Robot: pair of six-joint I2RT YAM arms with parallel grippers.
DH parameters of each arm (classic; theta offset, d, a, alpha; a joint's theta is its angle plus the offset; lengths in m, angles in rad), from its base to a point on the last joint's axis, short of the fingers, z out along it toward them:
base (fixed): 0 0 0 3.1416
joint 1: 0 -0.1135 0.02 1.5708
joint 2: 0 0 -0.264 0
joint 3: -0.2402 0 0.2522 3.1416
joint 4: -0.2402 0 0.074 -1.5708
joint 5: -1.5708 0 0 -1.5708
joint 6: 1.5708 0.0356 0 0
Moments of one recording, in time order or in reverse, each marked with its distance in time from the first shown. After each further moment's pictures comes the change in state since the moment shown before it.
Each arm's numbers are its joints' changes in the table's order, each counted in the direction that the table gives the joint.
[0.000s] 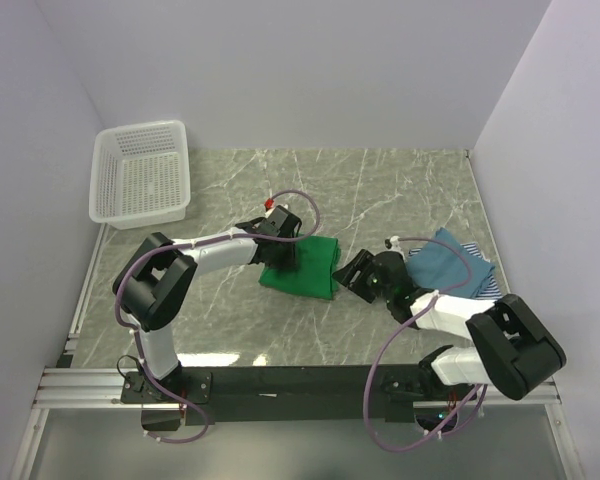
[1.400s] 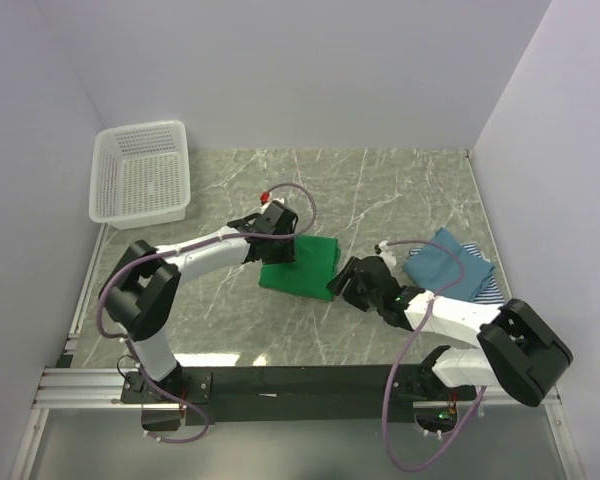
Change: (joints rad) left arm -0.006 -0.116 -0.003 -0.048 0.028 0.000; right arm -0.190 -0.020 -0.084 -0.224 -0.168 0.083
